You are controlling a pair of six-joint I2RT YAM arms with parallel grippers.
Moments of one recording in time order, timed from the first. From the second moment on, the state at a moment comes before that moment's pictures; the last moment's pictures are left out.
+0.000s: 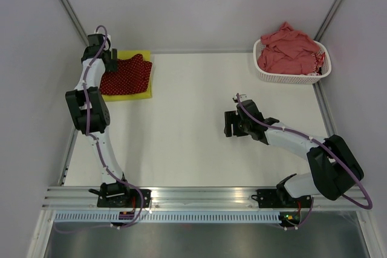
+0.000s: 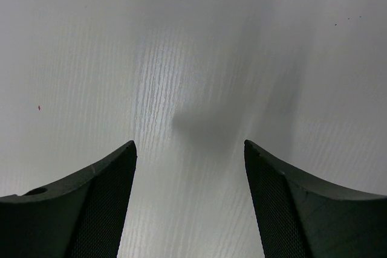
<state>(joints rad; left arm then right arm) 0.19 2.20 1.94 -0.50 -0.18 0.21 0.54 1.40 0.68 -0.14 0.04 0.37</state>
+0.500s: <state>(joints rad) 0.21 2.12 2.02 -0.58 -0.19 -0.01 0.54 1.40 0.71 -0.15 0.04 0.38</state>
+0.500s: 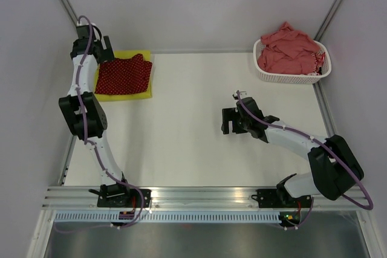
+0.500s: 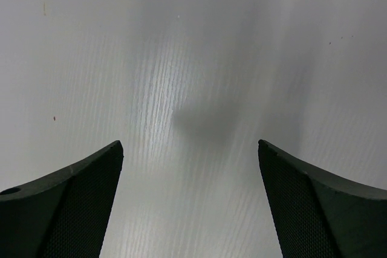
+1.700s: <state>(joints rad) -0.36 1.22 0.81 -0.23 0.14 -0.49 -0.10 2.42 2.23 -0.27 0.18 0.11</state>
